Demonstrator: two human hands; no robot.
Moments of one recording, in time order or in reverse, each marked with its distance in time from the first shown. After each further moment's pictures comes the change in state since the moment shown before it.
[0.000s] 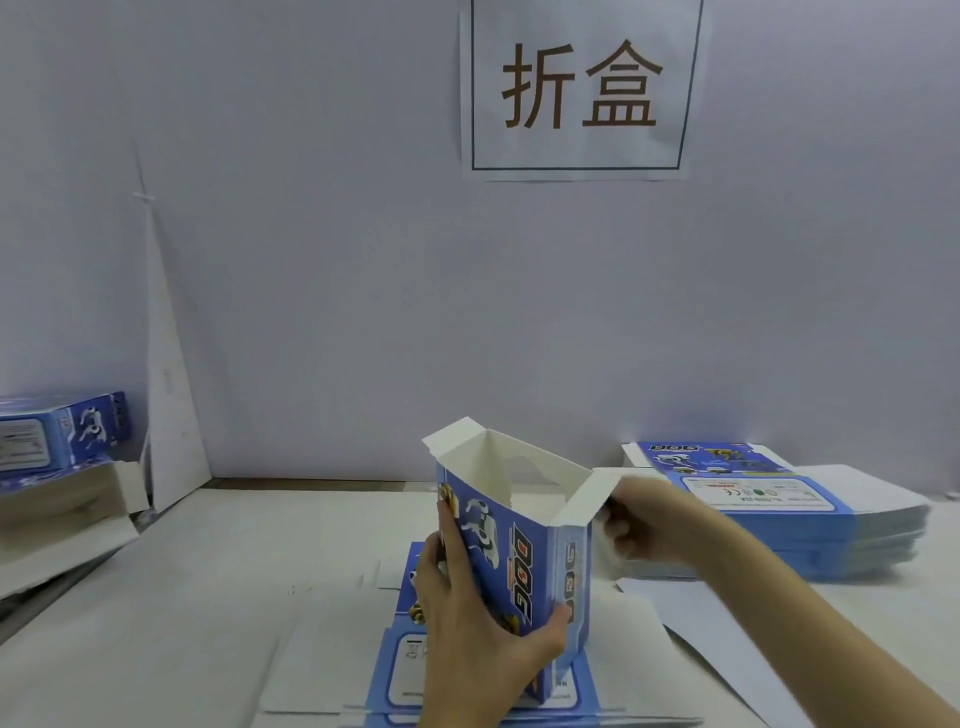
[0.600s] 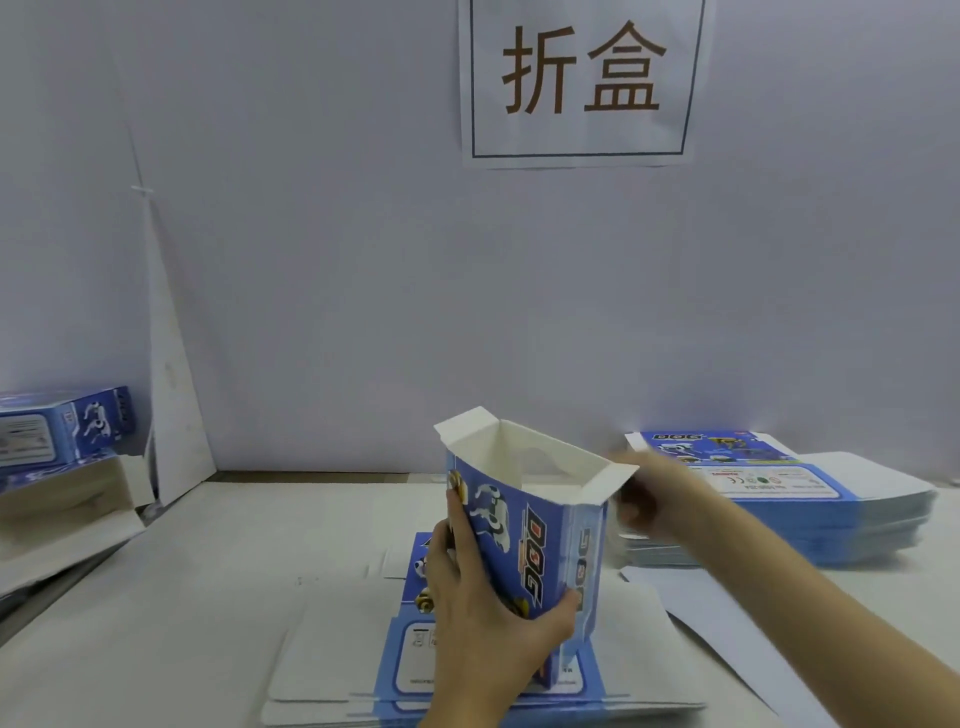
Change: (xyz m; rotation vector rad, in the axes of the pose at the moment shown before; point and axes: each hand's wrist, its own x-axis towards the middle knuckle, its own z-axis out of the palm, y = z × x) left_hand -0.002 -0.002 0.003 -0.003 0.025 0.066; right_hand -0.008 -0.005 0.007 0.240 0.208 -0.145
